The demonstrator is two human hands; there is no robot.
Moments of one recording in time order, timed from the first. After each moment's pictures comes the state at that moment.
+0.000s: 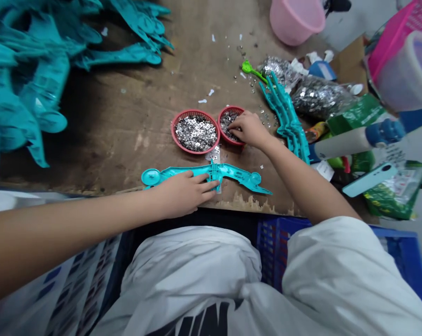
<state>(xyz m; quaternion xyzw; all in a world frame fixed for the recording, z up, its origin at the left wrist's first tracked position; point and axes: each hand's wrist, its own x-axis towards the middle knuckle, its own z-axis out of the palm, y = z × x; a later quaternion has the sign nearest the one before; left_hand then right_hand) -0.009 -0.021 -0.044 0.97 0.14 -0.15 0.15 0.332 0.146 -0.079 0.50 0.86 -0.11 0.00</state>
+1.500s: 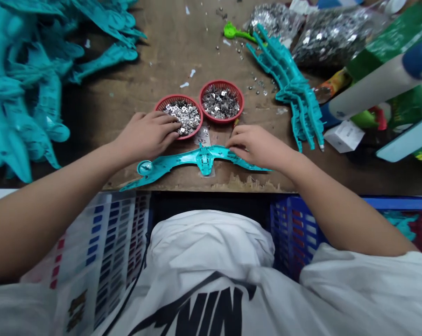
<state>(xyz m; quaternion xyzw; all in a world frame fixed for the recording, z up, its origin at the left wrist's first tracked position) -0.052 0.076 -0.080 0.91 0.39 0.04 0.12 0.329 -0.018 -0.010 0.47 0.83 -0.27 -0.10</state>
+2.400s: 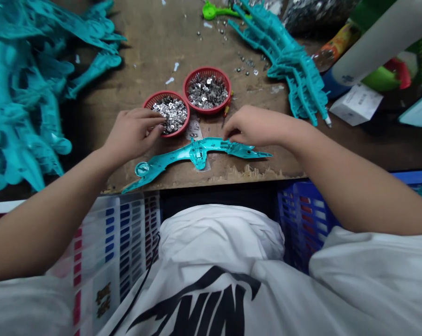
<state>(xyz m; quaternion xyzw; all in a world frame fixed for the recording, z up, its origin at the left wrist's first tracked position) -0.058 0.085 -0.066 0.91 0.40 0.06 0.12 0.356 0.002 -0.031 0.46 0.83 -0.31 -0.06</state>
